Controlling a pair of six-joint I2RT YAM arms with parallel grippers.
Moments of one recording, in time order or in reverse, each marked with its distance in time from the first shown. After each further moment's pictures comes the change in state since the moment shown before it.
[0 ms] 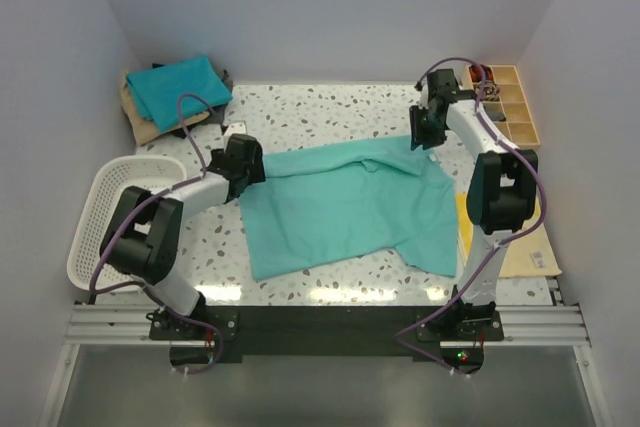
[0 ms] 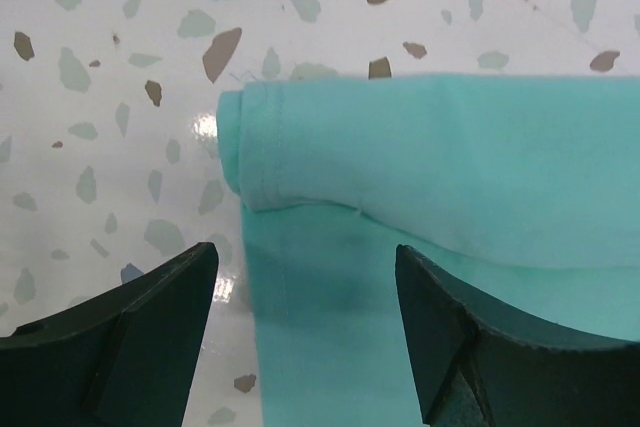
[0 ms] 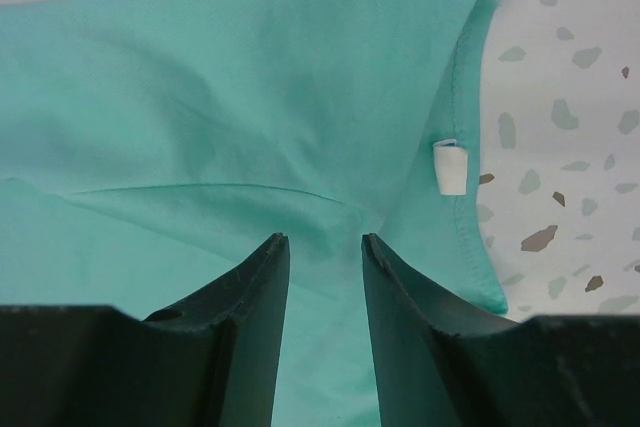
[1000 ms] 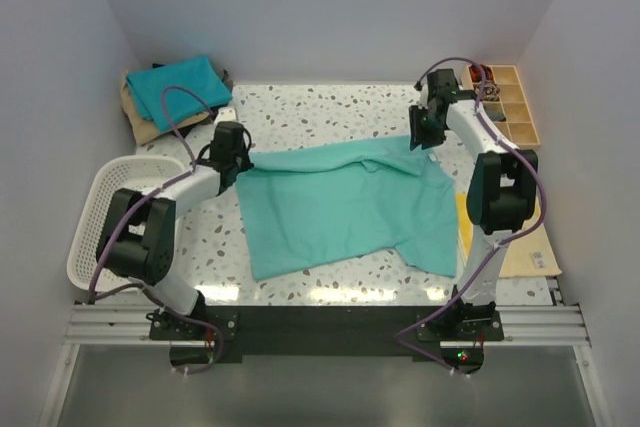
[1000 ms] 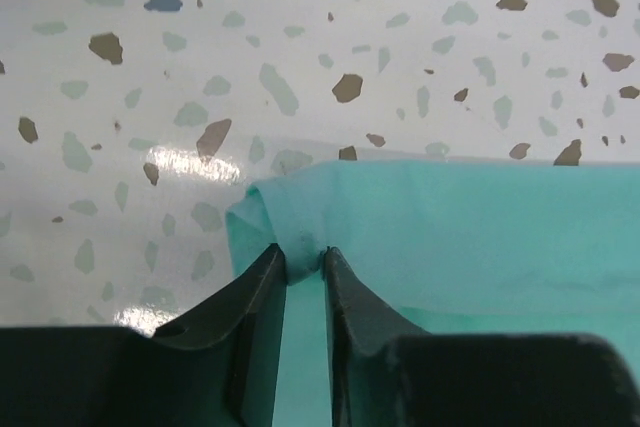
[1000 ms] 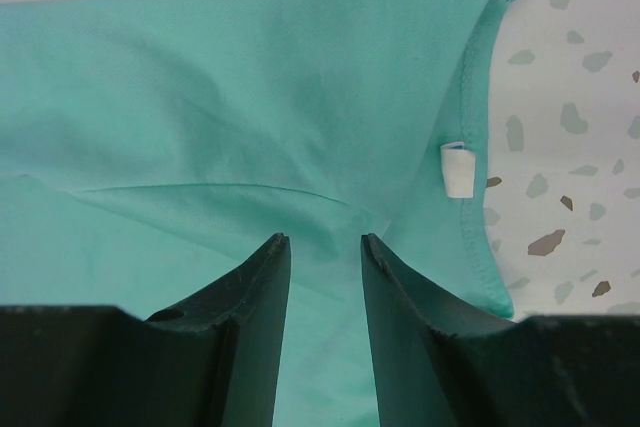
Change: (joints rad) left arm 0.087 -0.004 0.045 0.077 0.121 -0.008; right arm 0.000 0.000 -0.006 0.007 -0.018 0.000
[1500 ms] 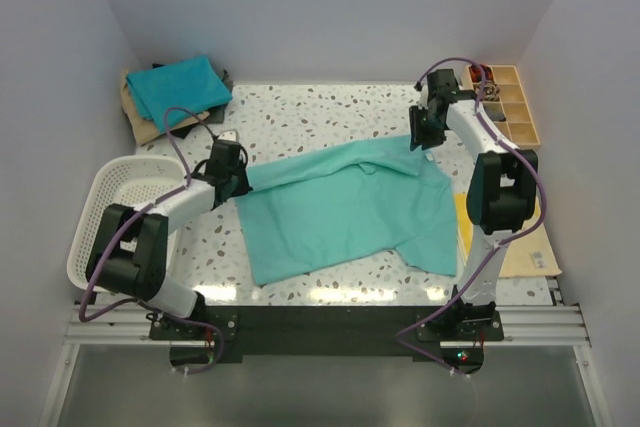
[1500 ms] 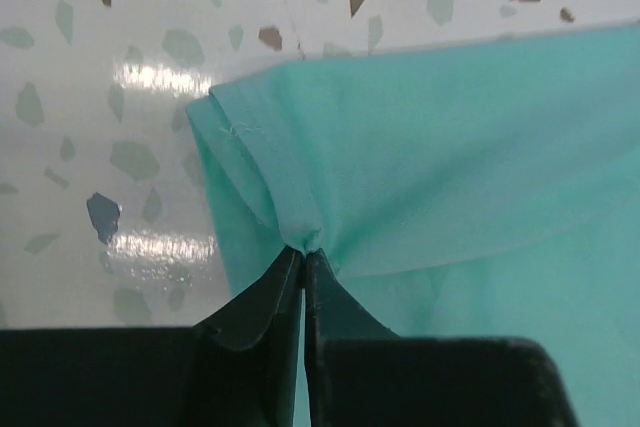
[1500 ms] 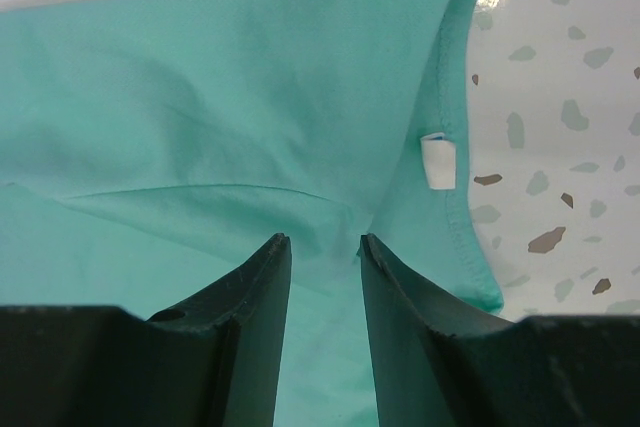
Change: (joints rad) left arm 0.001 -0.114 -0.103 -0.154 0.131 -0.028; right arm 0.000 0.000 0.000 -0.006 0.000 -0.001
